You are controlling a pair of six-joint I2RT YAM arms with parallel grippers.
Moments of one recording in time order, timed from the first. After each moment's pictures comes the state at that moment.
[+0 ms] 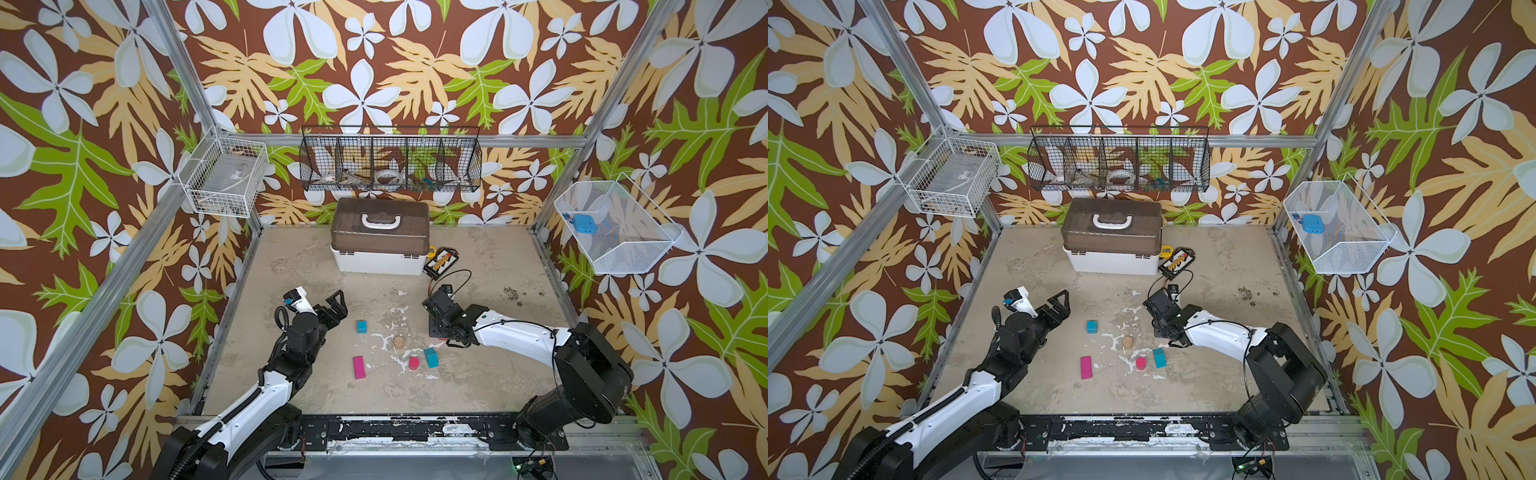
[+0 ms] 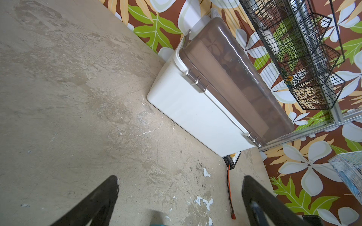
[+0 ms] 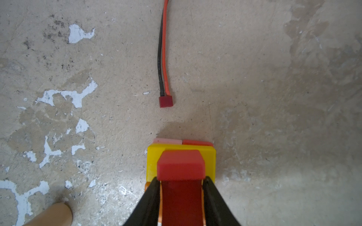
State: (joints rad) left arm -0.38 0.91 0.27 0.37 -0.23 -0.85; right arm 0.73 1.57 0.90 -0.48 0.34 0.71
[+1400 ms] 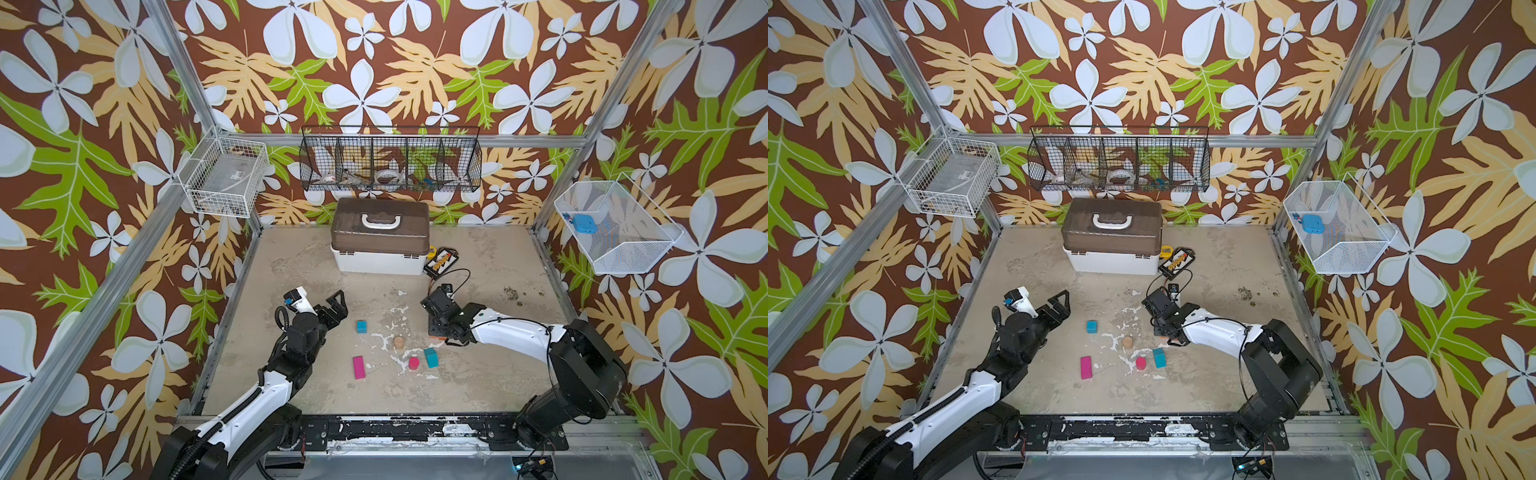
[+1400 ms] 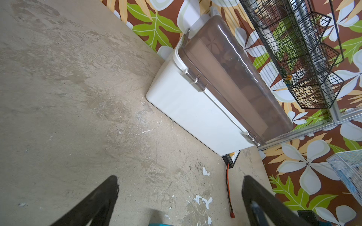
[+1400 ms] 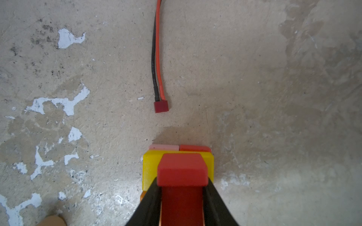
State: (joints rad) left arm -0.38 0.91 0.27 0.37 -0.22 -0.86; right arm 0.72 1.60 0.91 -0.49 0.36 0.72
